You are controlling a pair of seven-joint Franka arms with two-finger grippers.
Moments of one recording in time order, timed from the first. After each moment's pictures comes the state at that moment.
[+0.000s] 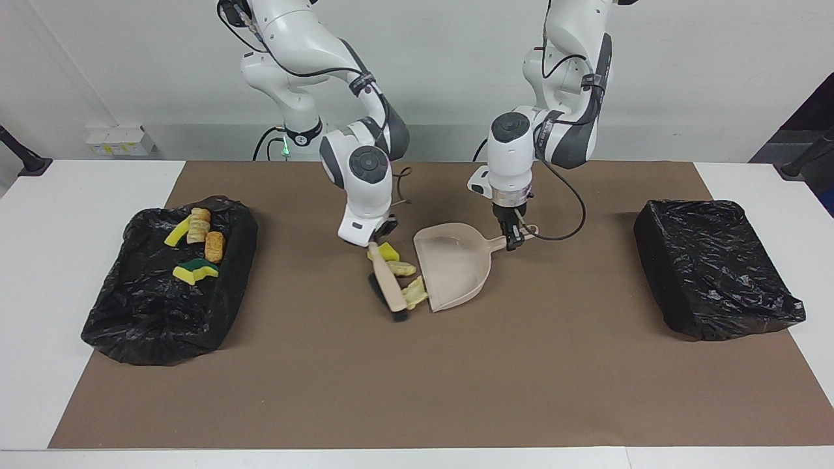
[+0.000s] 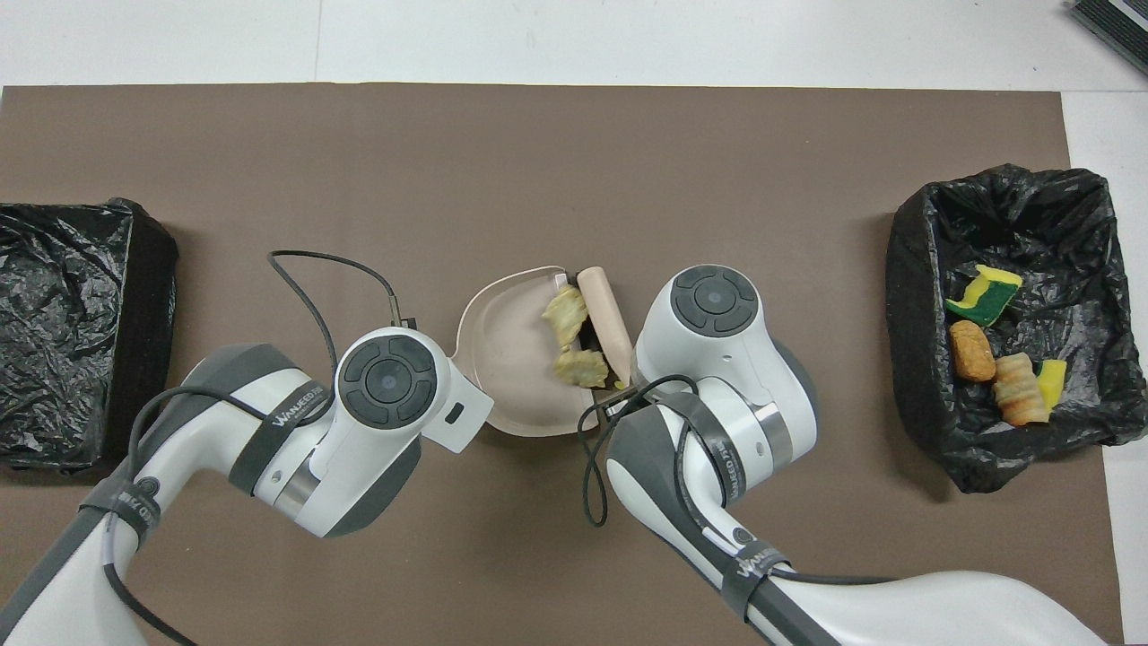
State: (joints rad) left arm -0.45 0.09 -0.09 -2.16 0.25 2.24 0.76; right arm 0.21 0.28 0.34 -1.95 0.14 2.03 0.08
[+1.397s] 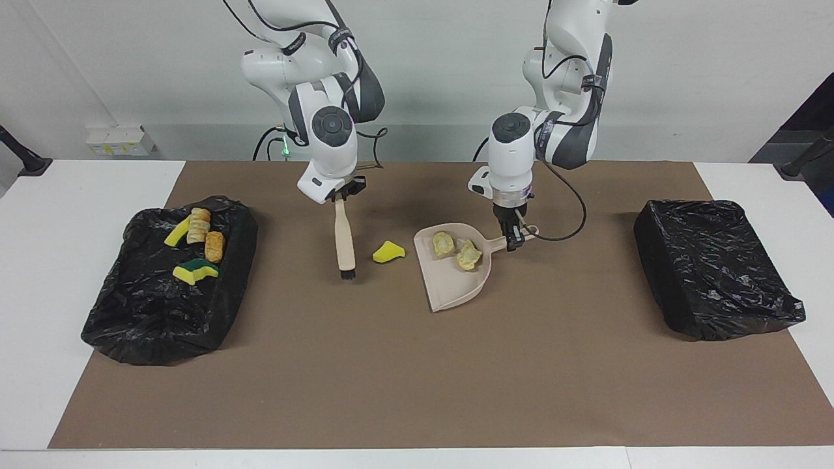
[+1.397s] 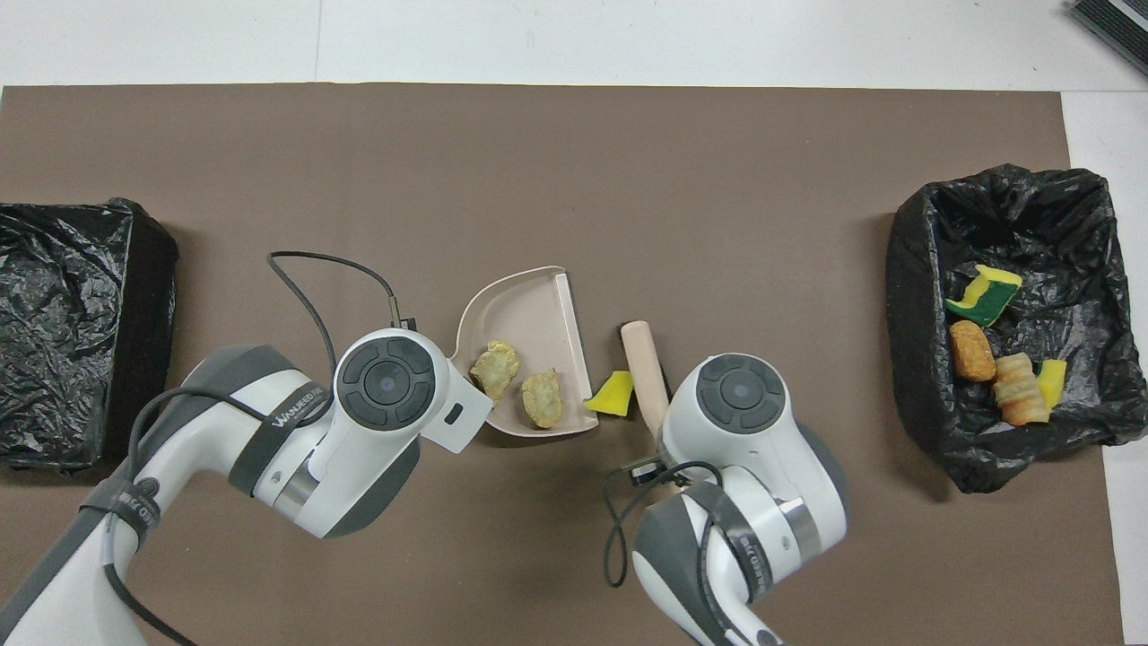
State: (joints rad) left arm -0.45 0.09 -0.09 -2.16 0.25 2.25 0.76; right arm 0.20 0.09 0.36 -2.23 0.15 2.12 0.23
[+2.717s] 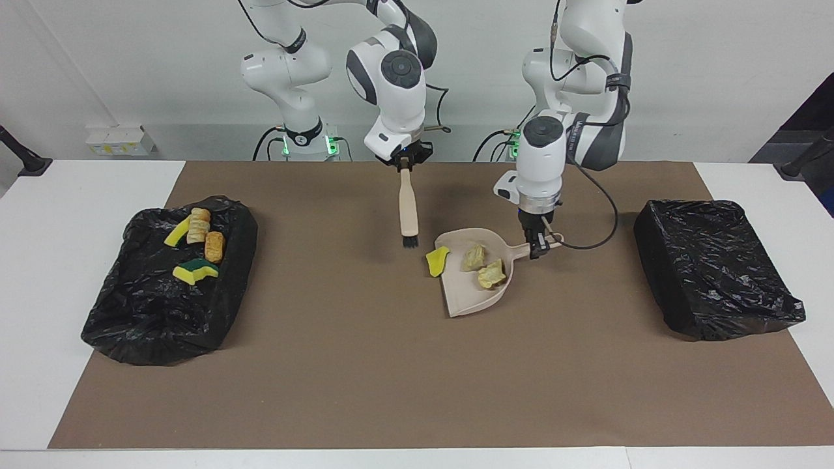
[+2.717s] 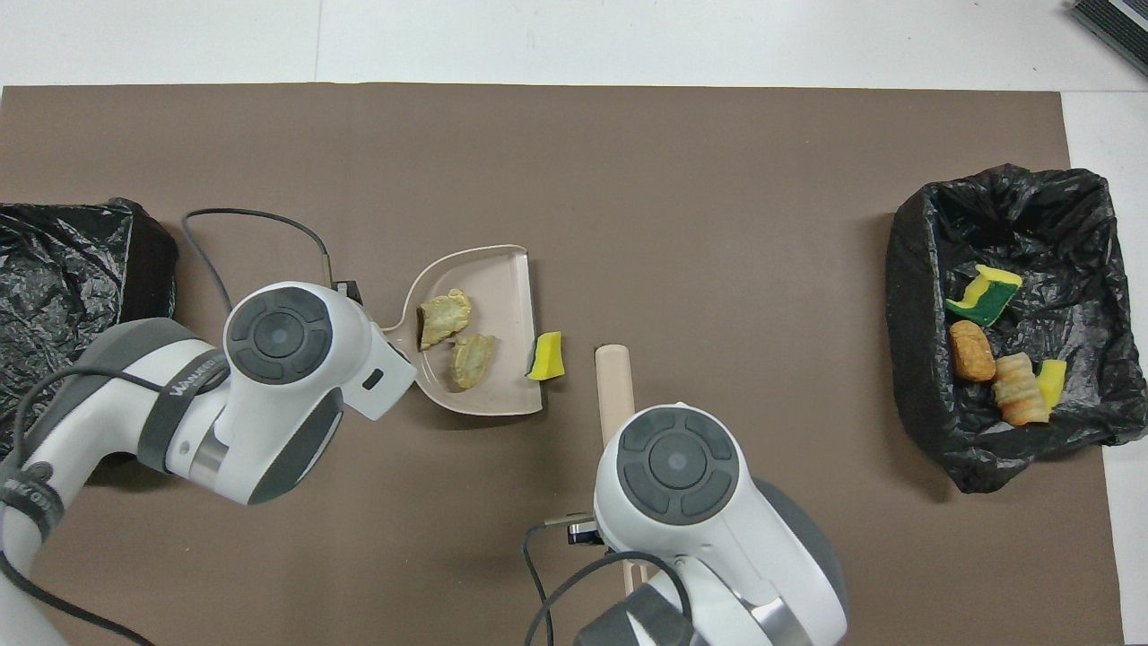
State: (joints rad) left arm -0.31 0.07 -0.08 -2.13 0.25 2.25 1.02; right arm 0.33 -0.07 0.36 -2.06 0.18 1.76 0.55
